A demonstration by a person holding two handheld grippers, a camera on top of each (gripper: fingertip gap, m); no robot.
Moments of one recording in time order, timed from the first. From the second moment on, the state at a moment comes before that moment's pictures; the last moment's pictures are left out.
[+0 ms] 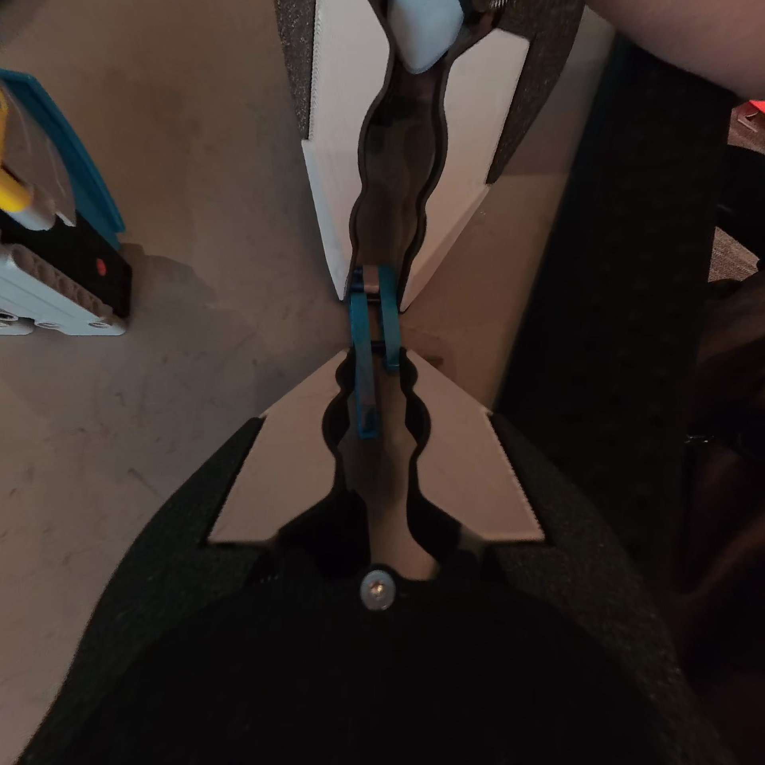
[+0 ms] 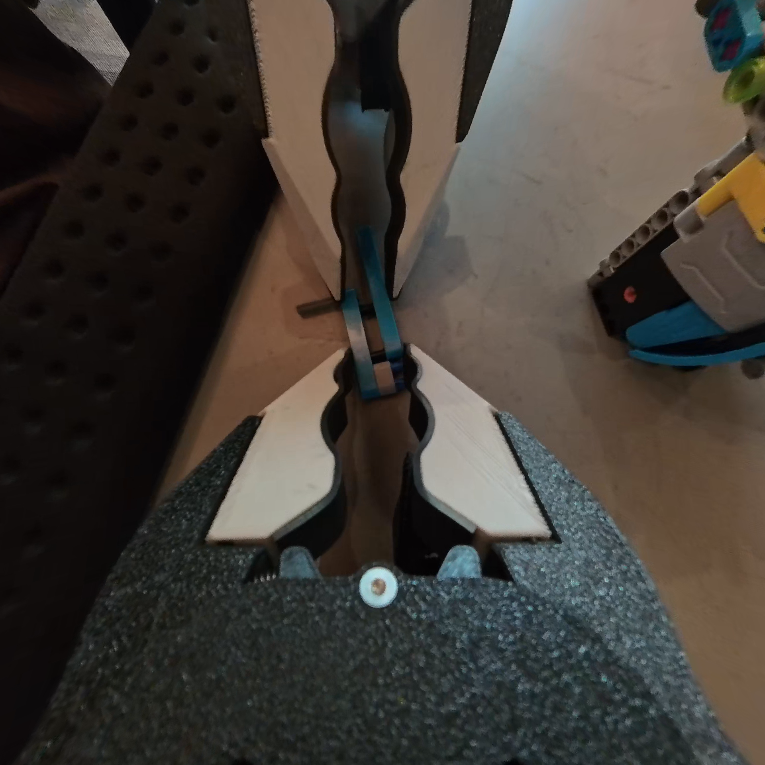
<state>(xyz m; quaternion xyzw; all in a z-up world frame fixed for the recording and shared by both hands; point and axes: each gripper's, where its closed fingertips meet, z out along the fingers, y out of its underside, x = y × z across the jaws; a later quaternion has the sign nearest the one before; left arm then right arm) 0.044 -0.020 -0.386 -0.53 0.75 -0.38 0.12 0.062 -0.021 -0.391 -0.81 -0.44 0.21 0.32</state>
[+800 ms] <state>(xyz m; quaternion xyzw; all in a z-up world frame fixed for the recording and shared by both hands) 0.048 -0.021 -0.386 -0.54 0.74 -0.39 0.11 0.062 -0.023 -0.387 -0.81 -0.43 0.25 0.32</state>
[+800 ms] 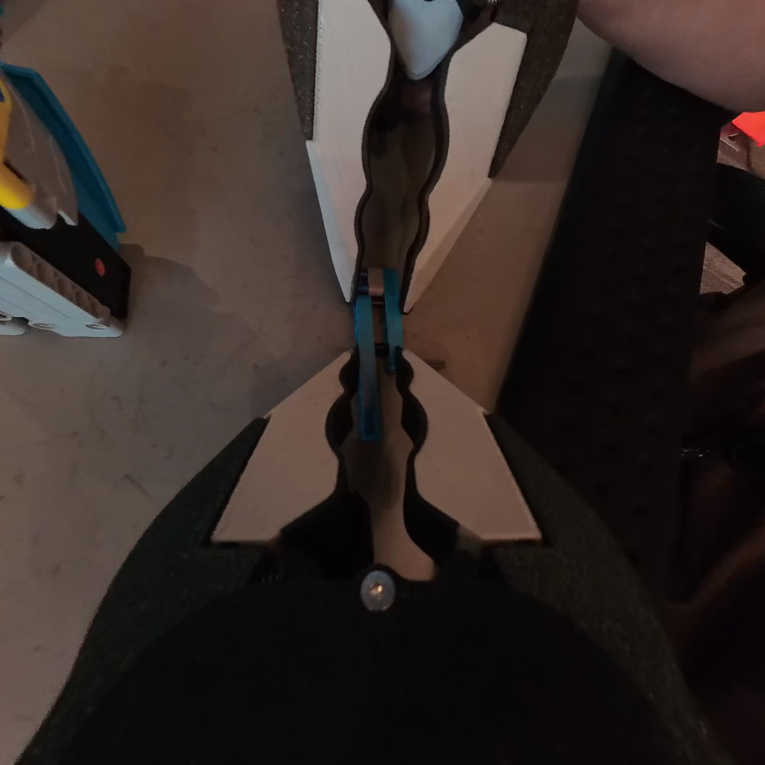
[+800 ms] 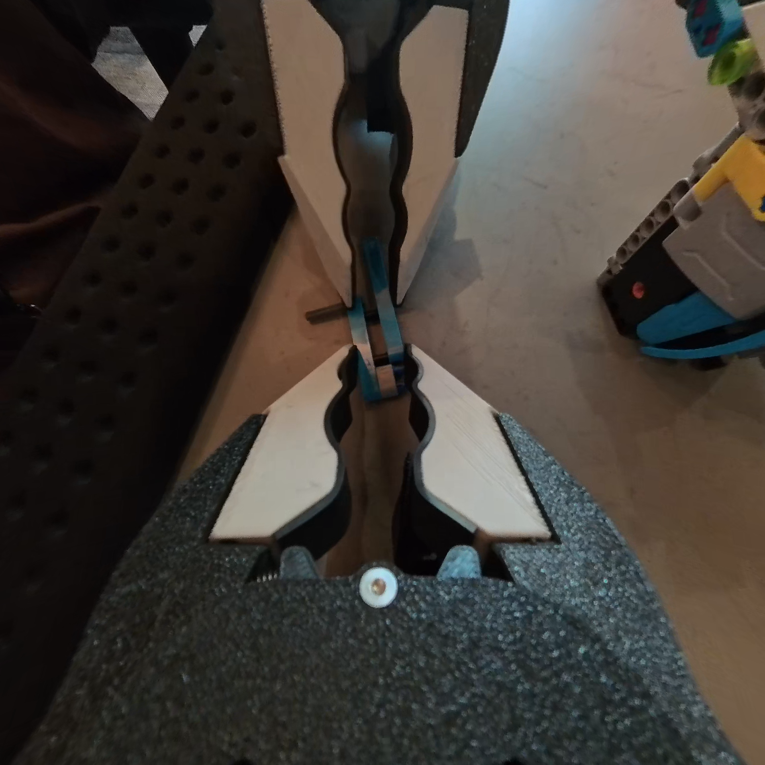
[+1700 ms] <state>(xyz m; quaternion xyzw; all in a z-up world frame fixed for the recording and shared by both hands) 0.037 -0.031 -0.380 -0.46 0.80 -0.36 0.15 0.070 -0.018 -0.384 -0.83 -0.41 0.22 0.32</state>
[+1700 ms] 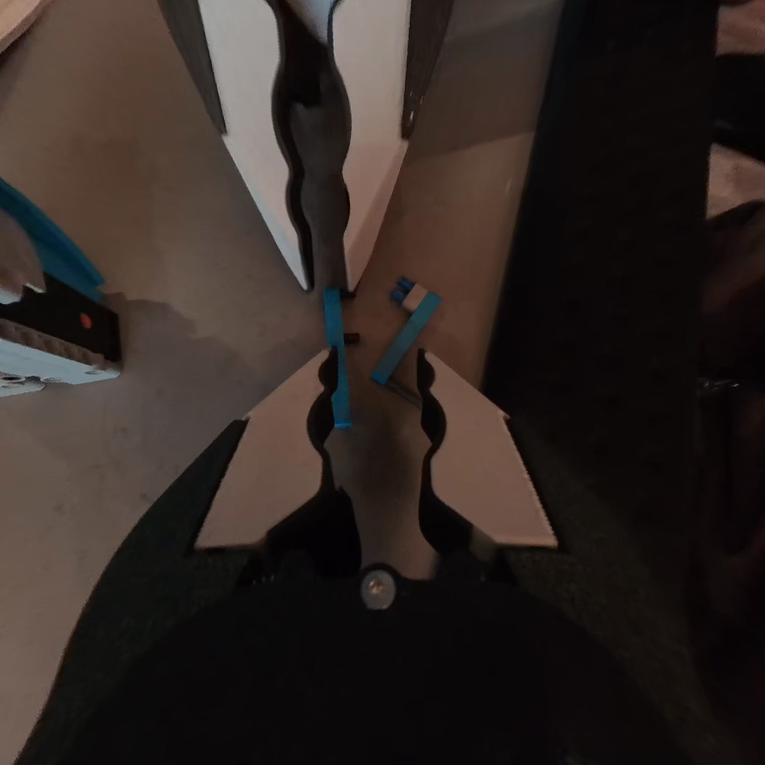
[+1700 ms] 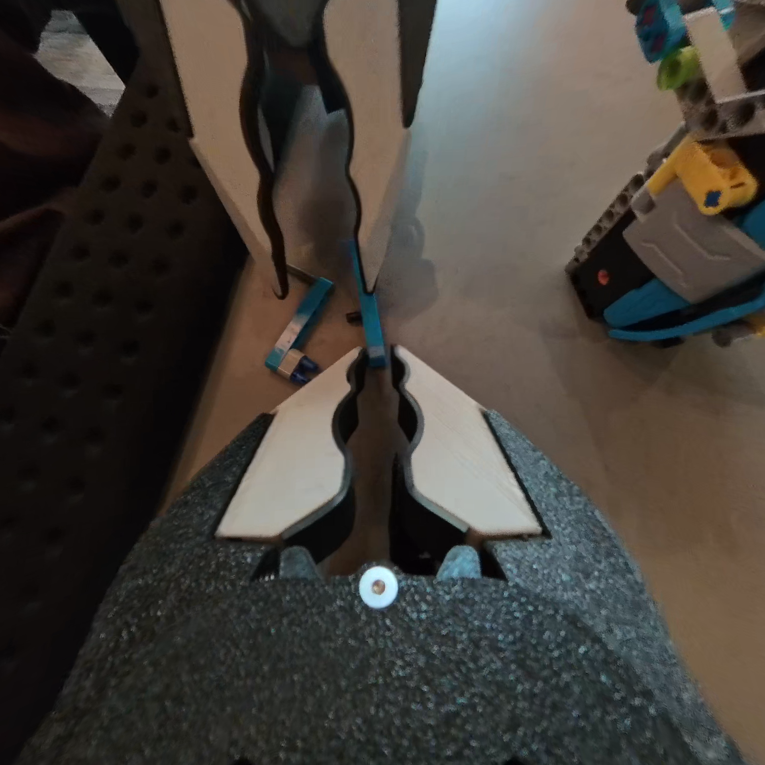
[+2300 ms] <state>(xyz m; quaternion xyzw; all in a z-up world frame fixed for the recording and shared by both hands) 0.048 -0.020 -0.389 -0.50 0.77 -0.36 0.16 0.061 -0.028 -0.385 -0.84 -0.37 0.21 0.35</state>
